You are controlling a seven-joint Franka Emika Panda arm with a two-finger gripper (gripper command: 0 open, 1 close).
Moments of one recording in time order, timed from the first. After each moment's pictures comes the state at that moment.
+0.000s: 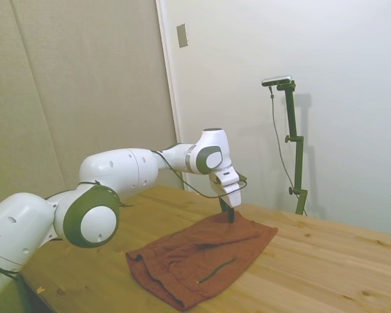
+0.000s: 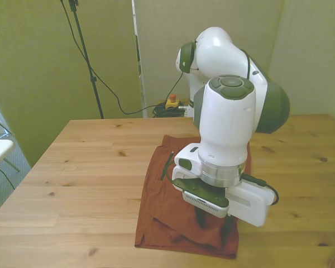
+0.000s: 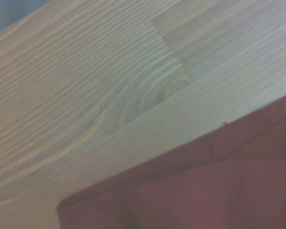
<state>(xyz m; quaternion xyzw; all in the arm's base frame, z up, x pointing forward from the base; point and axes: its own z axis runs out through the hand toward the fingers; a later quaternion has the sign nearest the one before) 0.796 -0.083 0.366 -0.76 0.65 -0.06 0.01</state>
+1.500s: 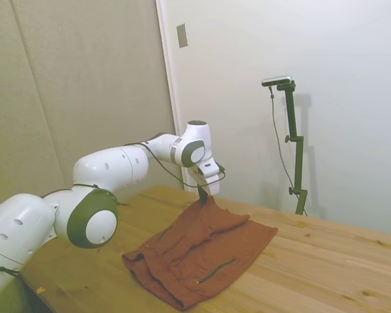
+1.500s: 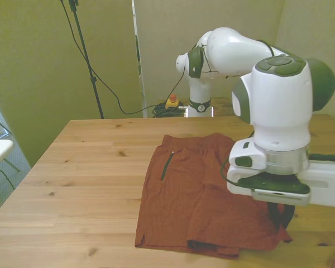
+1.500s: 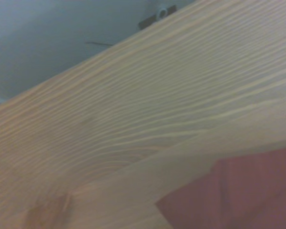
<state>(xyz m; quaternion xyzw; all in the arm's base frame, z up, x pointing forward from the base) 0.807 0.036 0.403 -0.81 0.58 -0.03 0.13</state>
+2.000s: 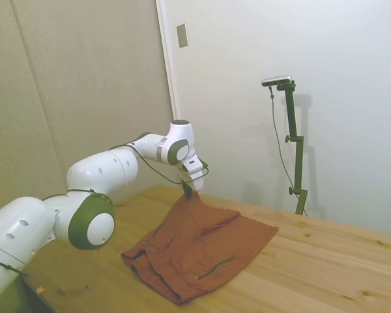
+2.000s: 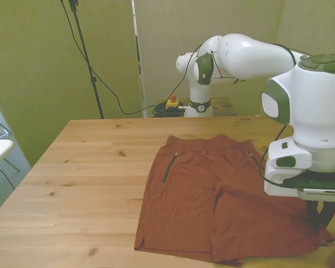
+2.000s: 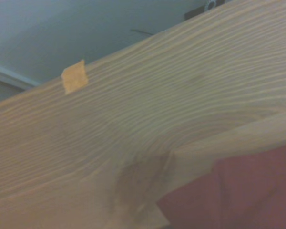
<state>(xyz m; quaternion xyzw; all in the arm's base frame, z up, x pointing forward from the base) 0.808 0.108 0.395 -0.82 0.55 -0.03 0.14</state>
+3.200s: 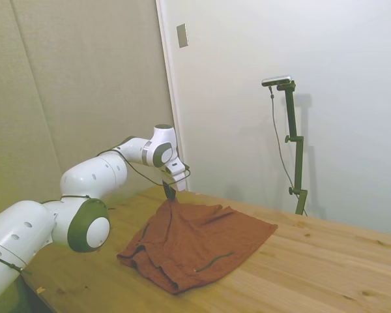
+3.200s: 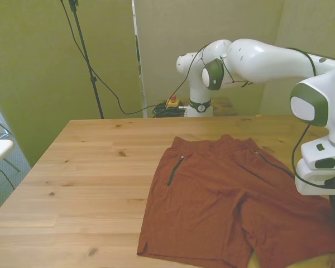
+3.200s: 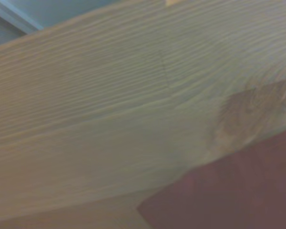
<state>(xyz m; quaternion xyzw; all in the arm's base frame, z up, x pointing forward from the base) 0.795 0.178 0.394 -0.85 0.51 -0.02 0.14</state>
